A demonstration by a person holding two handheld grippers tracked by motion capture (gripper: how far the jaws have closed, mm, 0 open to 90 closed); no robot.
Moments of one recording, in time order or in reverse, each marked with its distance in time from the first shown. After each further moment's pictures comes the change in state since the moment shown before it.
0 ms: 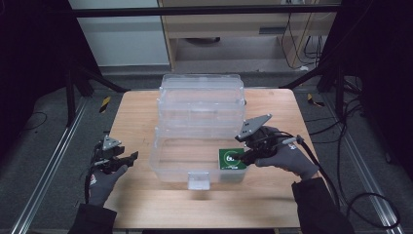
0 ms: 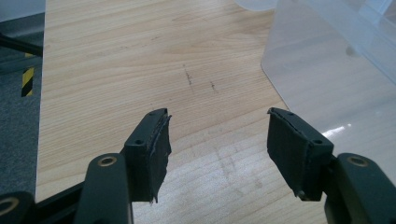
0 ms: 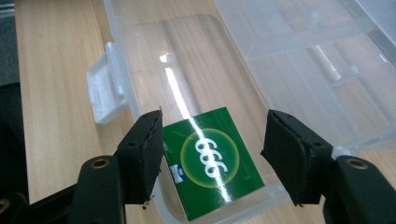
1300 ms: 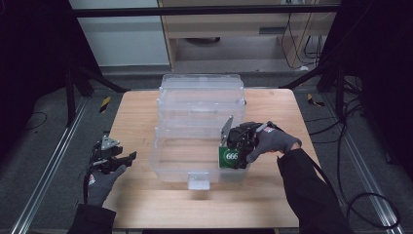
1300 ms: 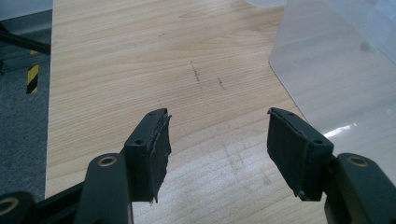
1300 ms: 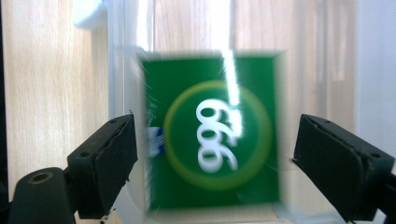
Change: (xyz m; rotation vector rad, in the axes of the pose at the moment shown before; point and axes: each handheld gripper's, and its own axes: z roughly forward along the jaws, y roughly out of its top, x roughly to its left) left arm 0.005 -0.002 0.000 0.009 0.013 -0.006; right arm -0.023 0.013 0.068 0.393 0.231 -0.263
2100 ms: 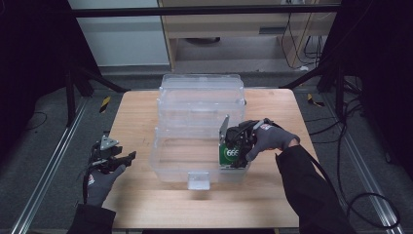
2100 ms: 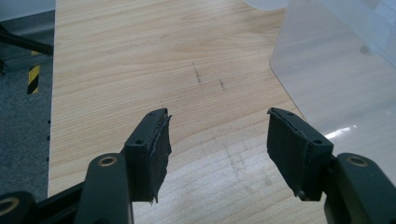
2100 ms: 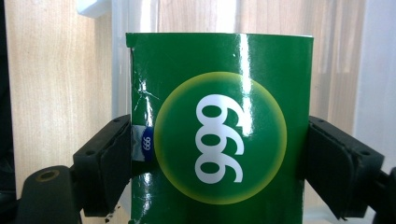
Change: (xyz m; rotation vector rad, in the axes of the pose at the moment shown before) left arm 0.001 0.000 -0.001 -0.006 0.002 -0.005; right arm -0.002 0.008 -0.002 0.076 0.020 -0.025
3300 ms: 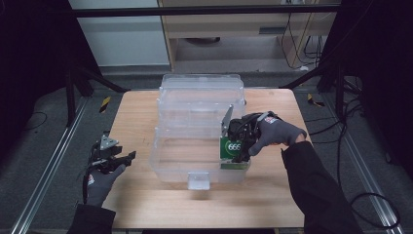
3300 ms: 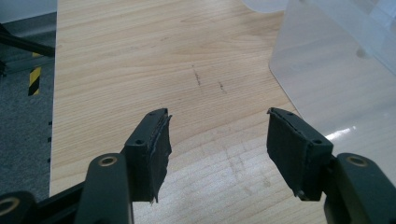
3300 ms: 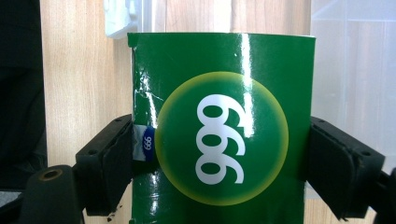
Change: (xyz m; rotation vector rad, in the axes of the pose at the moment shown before) left arm -0.001 0.001 -0.002 -0.006 0.001 0.002; right arm 0.001 0.003 -0.038 -0.034 -0.001 0.017
